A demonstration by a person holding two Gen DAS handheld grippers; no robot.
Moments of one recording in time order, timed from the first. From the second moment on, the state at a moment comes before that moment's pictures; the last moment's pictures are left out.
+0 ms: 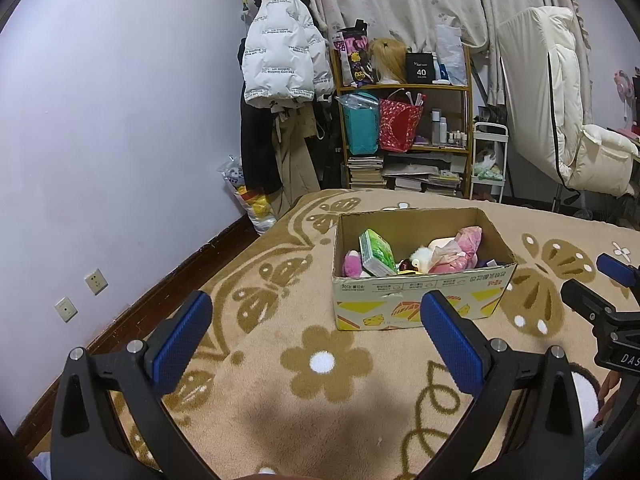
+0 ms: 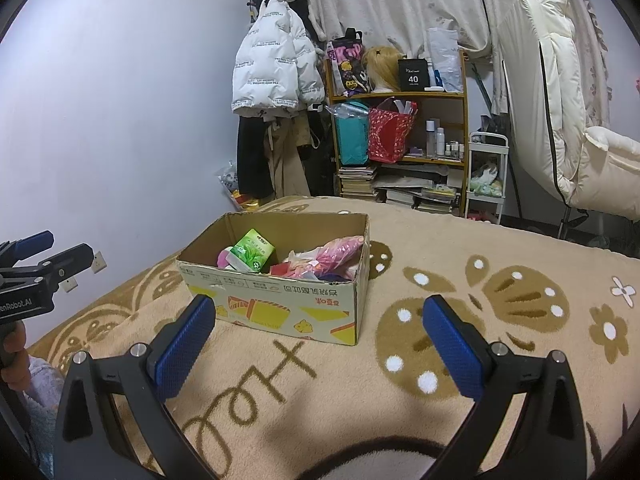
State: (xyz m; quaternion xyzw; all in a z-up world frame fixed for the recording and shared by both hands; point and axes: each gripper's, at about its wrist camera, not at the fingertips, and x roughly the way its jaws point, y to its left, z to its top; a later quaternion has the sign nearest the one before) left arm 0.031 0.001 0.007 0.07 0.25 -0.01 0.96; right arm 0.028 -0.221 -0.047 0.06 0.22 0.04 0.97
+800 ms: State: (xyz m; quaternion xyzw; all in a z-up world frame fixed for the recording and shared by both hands) left arm 0.033 0.000 0.005 0.07 0.26 -0.01 0.96; right arm 0.028 -0.220 -0.047 0.06 0.22 0.04 0.97
